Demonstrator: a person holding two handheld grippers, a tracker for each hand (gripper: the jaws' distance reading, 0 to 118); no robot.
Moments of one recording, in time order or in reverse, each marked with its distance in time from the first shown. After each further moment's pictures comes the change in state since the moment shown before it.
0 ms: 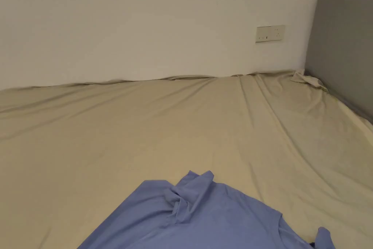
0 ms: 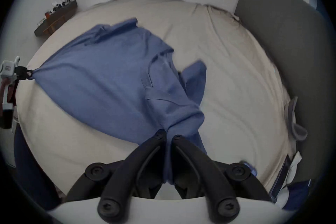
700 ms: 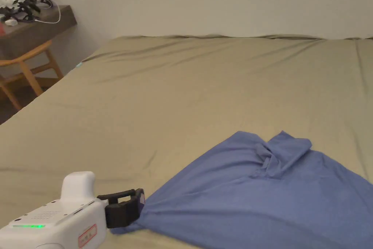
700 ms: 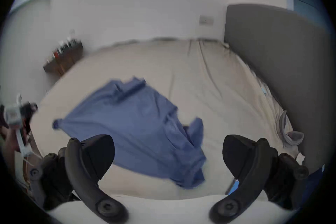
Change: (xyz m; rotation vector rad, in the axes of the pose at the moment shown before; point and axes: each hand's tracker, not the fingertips) left arm 0.070 -0.061 0.105 0.459 0.074 -0.123; right arm -0.027 0.038 0.145 0.421 0.083 -0.152
